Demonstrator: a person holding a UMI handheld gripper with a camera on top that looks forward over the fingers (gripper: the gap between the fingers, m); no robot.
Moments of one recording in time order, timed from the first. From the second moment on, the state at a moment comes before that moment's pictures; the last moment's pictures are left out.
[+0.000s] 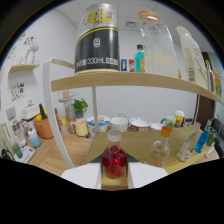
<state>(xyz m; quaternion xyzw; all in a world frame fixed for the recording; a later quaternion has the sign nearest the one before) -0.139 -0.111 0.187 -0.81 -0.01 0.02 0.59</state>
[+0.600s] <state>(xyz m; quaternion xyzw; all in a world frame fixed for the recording) -0.087 -0.210 0.174 -0.81 -0.01 0.03 0.58</state>
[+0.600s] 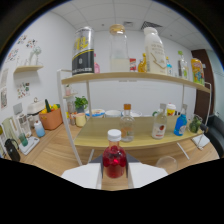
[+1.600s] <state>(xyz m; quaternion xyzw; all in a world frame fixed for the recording) -0.016 -0.201 0.223 -0.37 0.55 0.69 0.30</state>
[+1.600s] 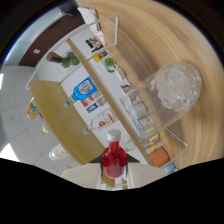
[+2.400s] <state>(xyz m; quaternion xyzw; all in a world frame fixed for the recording) -0.088 -0.212 0.302 -0.69 0.17 0.30 0.64</state>
